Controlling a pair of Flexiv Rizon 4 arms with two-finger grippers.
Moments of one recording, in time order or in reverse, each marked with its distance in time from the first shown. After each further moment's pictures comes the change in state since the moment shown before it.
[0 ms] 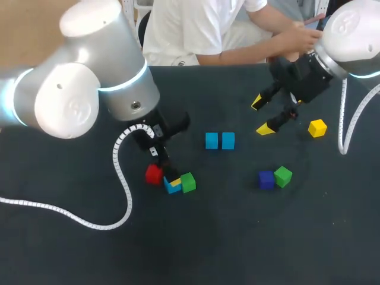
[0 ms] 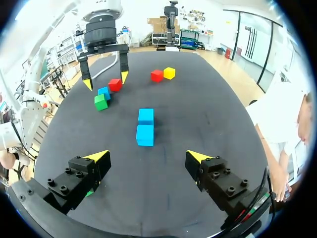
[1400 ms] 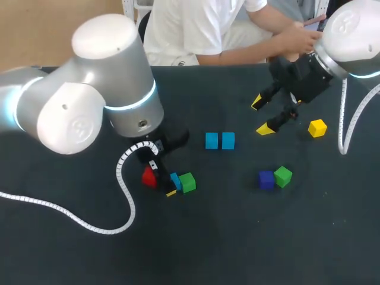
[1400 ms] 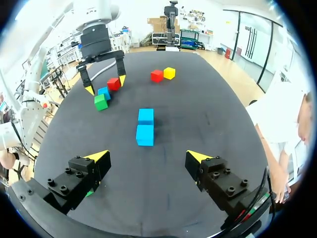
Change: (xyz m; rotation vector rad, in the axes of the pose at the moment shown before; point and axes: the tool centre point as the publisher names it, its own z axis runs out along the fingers) left arm 0.022 0.001 0.015 -0.108 0.073 -0.042; right arm 0.000 0.000 0.000 0.000 0.000 0.000
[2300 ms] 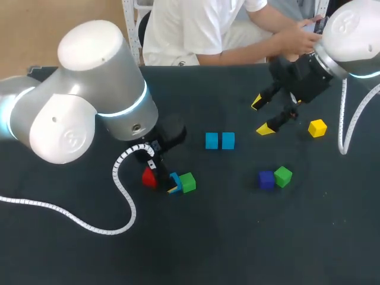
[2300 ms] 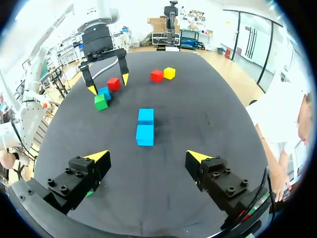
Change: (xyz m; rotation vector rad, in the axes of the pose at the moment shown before) left arm -0.008 0.009 0.001 -0.038 -0.086 0.010; right arm 0.000 0.000 0.000 0.000 0.000 0.000
